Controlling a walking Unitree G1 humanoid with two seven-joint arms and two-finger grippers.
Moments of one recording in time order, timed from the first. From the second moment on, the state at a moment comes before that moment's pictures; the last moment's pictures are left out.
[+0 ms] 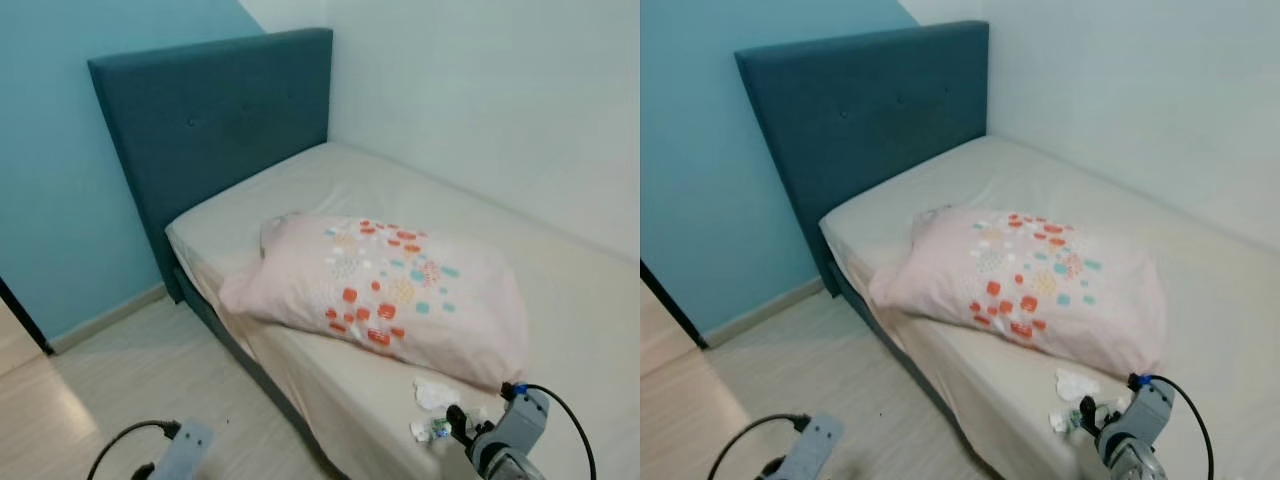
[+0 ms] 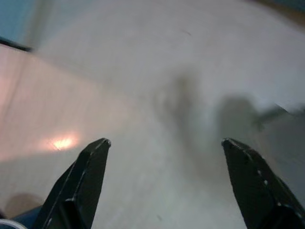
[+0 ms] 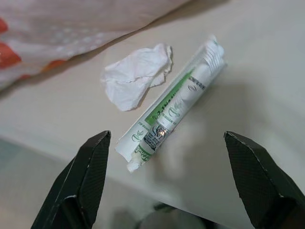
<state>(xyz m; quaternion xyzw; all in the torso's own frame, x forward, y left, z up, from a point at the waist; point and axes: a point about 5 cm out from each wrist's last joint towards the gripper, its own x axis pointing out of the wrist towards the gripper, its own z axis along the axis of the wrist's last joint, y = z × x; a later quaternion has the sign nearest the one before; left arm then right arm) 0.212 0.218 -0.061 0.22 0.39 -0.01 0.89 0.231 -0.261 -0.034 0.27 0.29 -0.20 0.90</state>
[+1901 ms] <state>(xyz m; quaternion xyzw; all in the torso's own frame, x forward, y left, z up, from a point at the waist) 0.173 0.273 -0.048 0.31 0.30 -0.04 0.90 0.296 -0.301 0.055 0.44 0.00 -0.14 0.89</state>
